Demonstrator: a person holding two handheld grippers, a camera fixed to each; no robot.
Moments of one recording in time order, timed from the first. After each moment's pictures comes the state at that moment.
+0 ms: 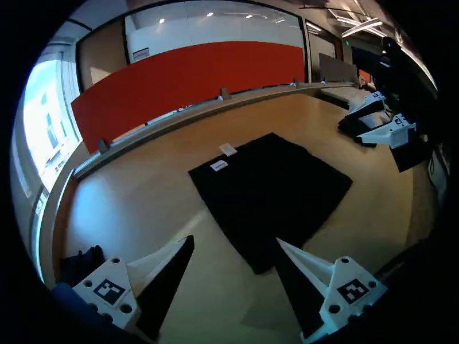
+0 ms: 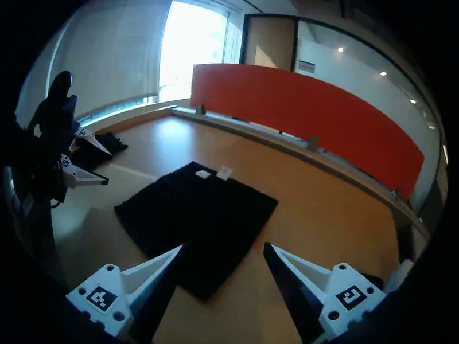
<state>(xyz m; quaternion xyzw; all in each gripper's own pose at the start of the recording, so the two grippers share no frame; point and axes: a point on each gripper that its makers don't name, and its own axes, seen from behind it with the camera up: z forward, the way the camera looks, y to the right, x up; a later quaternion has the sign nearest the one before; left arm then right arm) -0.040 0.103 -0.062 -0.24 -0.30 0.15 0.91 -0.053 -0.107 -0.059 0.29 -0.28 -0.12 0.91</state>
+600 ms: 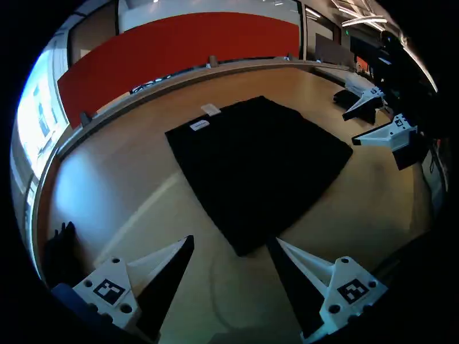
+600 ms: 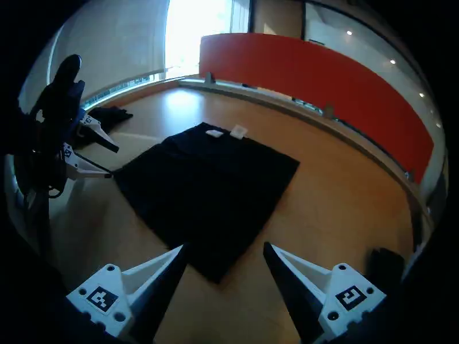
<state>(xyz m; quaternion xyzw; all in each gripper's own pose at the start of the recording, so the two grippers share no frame) -0.116 0.116 -0.081 -0.26 -0.37 0.15 0.88 -0.133 -0.110 -0.088 0.31 -0.35 -0.13 0.88</state>
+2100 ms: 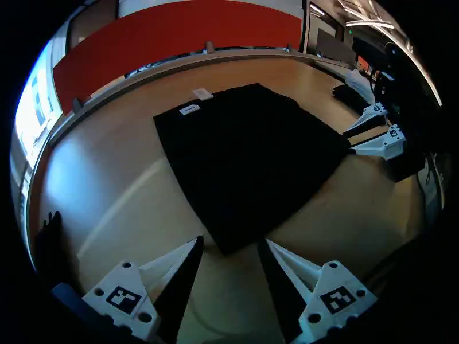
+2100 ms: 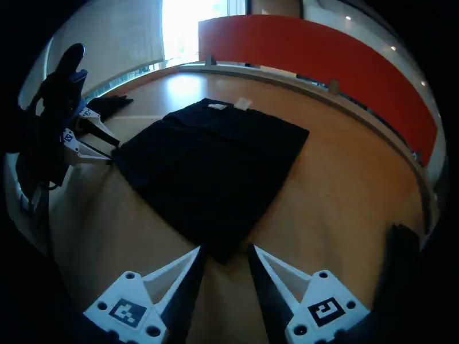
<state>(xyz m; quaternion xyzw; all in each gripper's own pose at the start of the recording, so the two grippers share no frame) -0.134 0.127 -0.089 -0.27 -0.41 0.13 0.86 -0.173 -0.106 -0.107 0.31 -0.39 -0.11 0.86</state>
